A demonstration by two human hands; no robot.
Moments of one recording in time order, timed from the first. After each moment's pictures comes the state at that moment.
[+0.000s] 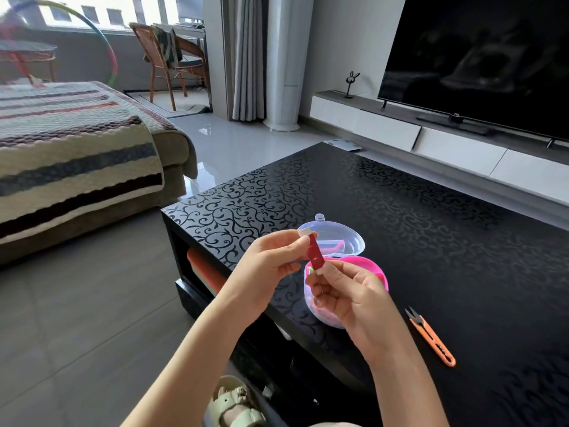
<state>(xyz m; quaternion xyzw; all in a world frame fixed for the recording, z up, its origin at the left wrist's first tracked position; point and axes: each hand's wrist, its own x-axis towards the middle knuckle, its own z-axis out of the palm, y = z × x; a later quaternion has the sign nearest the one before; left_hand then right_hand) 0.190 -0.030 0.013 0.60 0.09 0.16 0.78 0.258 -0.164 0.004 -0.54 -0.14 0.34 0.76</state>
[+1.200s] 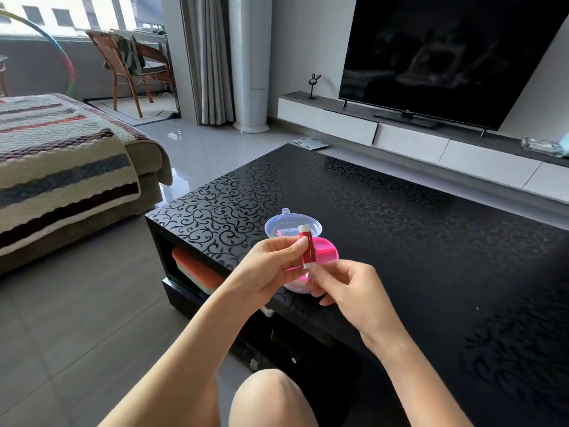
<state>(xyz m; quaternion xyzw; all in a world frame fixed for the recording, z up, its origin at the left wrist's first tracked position) 0.171 -0.089 0.038 0.53 0.07 0.05 0.84 0.203 -0.241 0.051 -0.74 -0.26 0.15 0.60</state>
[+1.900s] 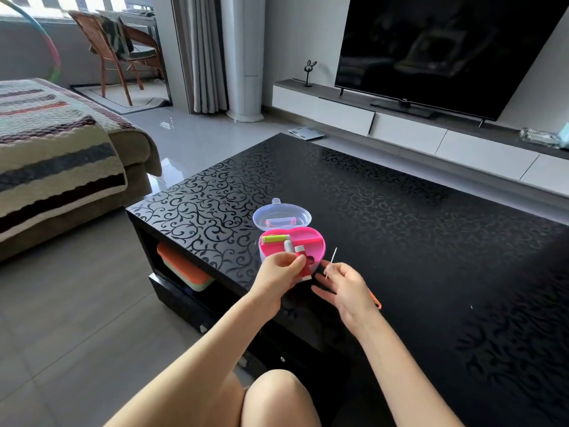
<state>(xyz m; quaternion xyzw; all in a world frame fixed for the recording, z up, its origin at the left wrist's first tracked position) 0.225 -0.114 -0.026 0.63 0.25 0.11 0.73 0.285 -0.232 -0.039 -0.65 -0.02 0.26 0.71</state>
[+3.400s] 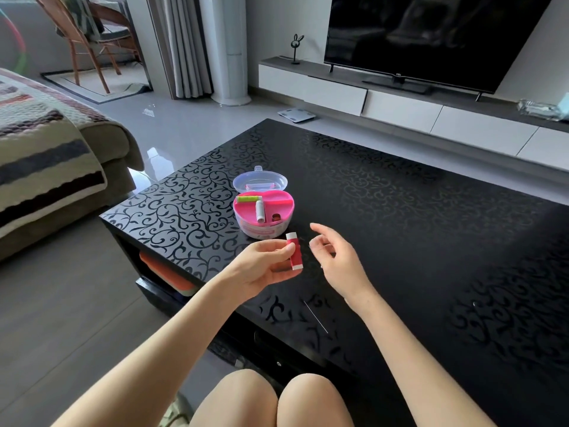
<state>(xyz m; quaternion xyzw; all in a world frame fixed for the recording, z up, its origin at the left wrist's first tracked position) 0.263 -0.068 -0.018 0.49 0.19 -0.04 0.85 0.331 -0.219 -0.019 -0.80 -0.24 0.12 0.54</state>
